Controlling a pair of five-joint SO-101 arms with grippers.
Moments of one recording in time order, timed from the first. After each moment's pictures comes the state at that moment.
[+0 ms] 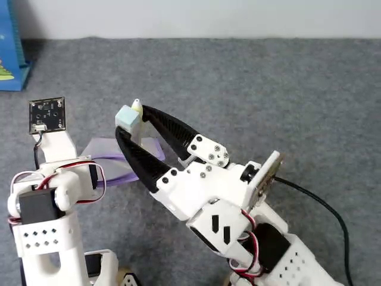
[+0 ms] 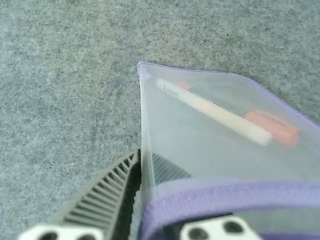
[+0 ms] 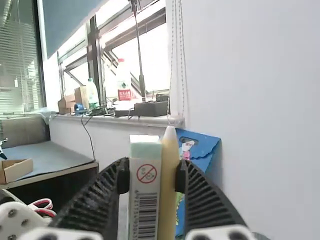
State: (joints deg) left arm -13.6 -52.5 36.1 87.3 5.8; right arm -51.7 -65.6 47.7 7.5 -7.9
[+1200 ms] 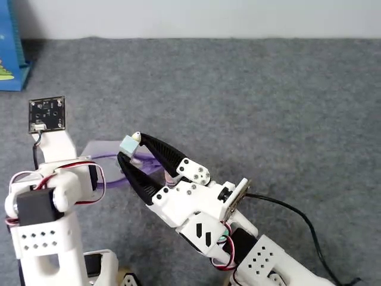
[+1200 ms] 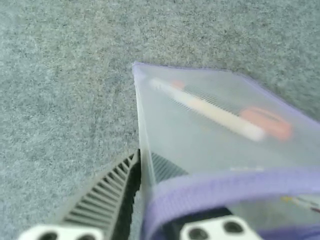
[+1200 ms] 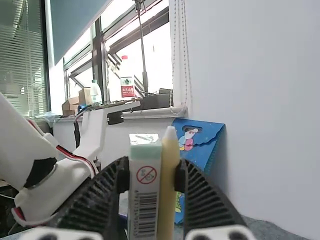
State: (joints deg) left arm -13.5 -52.4 32.7 90.3 5.8; right arm -52.2 -65.1 78.7 -25.3 -7.9
